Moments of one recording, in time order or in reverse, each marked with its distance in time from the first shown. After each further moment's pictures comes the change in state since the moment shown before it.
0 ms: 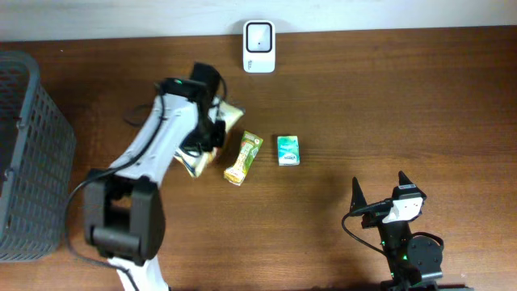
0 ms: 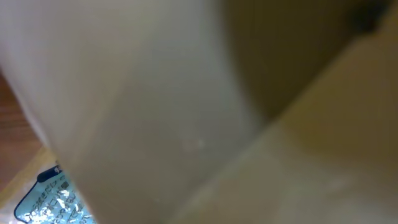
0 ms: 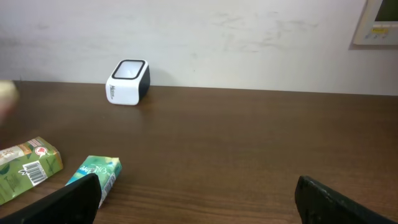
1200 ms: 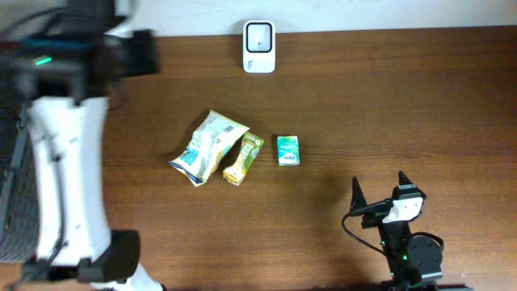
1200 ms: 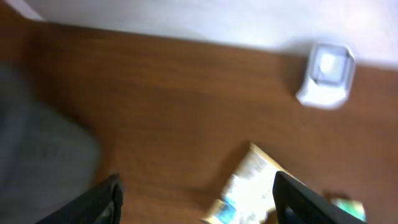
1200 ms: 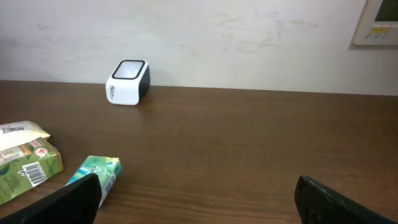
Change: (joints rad) left arm 0.256 -0.165 0.871 -0.301 -0.172 0.063; right arm 0.000 0.000 0.000 0.000 0.000 0.000
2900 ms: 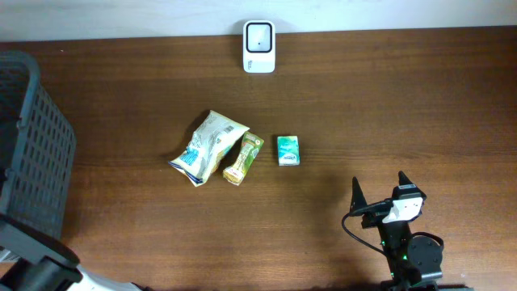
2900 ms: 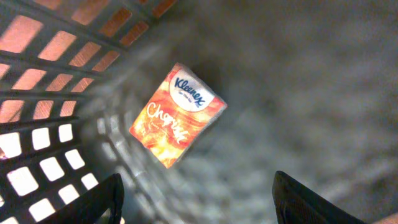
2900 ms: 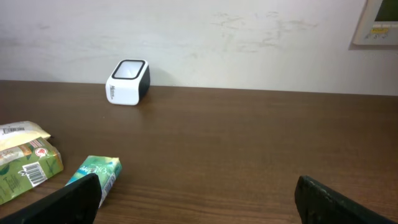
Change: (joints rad) left arm 0.907 0.063 -0.879 0.558 -0.076 0.207; right arm 0.000 0.000 0.000 0.000 0.000 0.001
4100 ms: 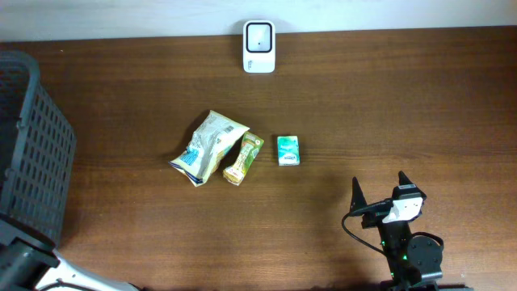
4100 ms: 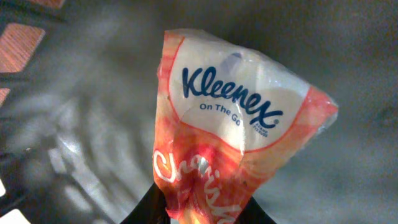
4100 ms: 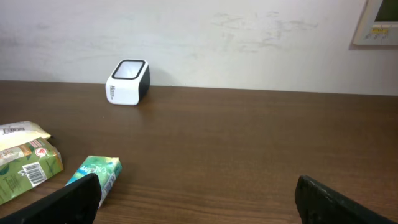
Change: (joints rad) left arm 0.085 0.216 0.009 0.055 0.040 0.137; right arm 0.000 0.000 0.000 0.000 0.000 0.000
